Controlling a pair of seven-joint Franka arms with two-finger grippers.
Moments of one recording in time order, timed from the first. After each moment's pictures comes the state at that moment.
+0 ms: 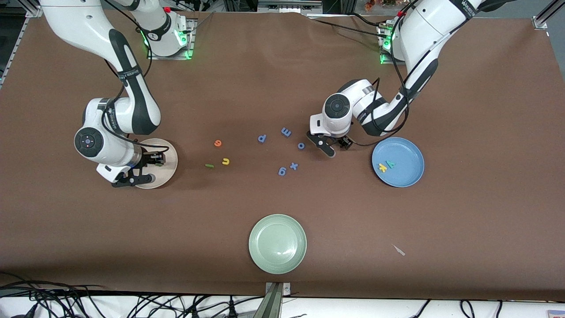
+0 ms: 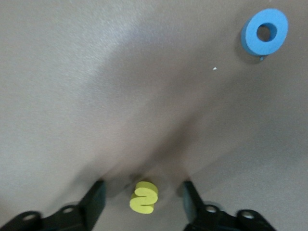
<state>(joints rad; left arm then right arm) -0.10 0.62 -0.54 -2.01 0.47 2.30 -0.17 0.32 0.46 -0.21 -1.94 0.10 2.26 -0.09</state>
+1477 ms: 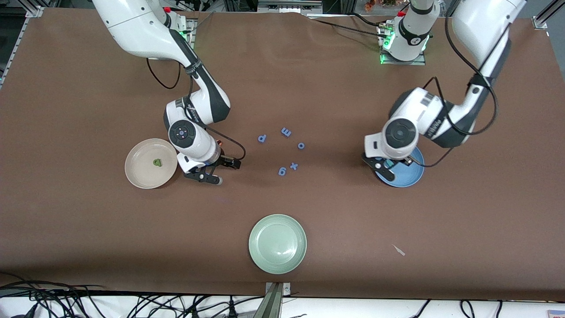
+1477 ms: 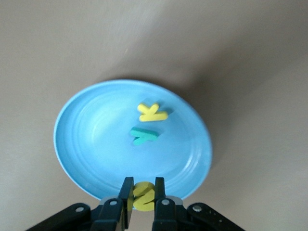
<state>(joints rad) 0.17 0.51 -0.53 -1.86 0.47 1.94 0.15 0.43 0.63 0.05 -1.81 0.10 2.41 0.62</state>
